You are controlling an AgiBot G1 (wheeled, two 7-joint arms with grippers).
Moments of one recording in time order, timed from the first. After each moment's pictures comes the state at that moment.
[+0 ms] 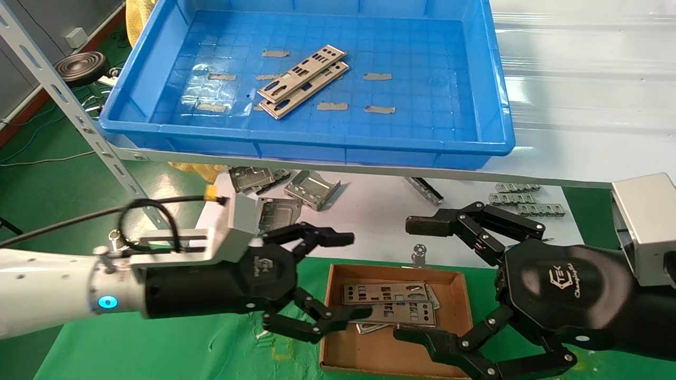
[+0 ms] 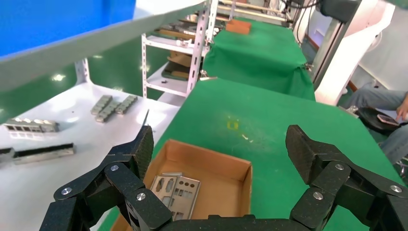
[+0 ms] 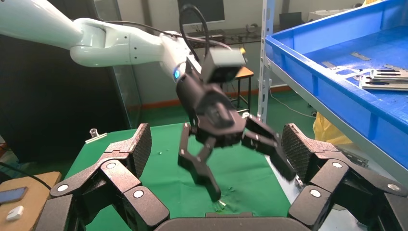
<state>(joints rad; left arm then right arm) -1.30 0.96 0.71 -0.86 0.79 1.37 0.03 1.10 -0.56 -0.40 1.25 -0.64 -1.44 0.12</state>
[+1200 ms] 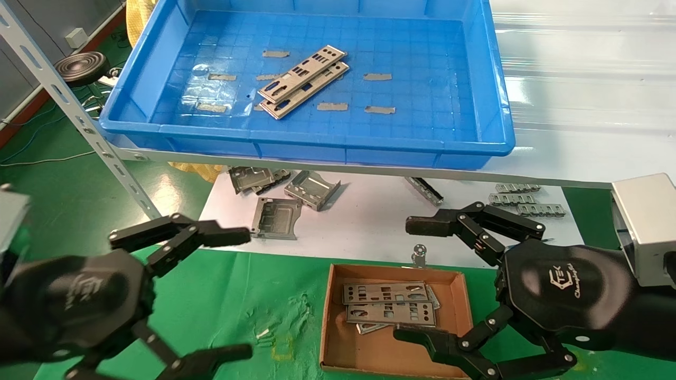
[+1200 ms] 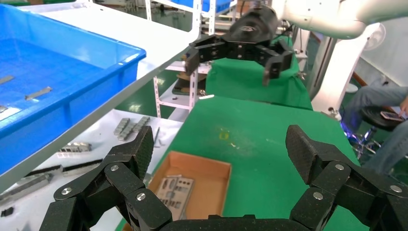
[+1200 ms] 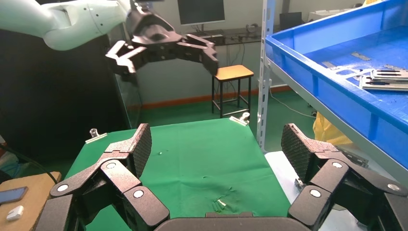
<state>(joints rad) -1.08 0.62 0.29 -1.27 0.73 1.49 -0.18 1.10 -0.56 -0.40 1.25 -0.64 -1.44 0.12</state>
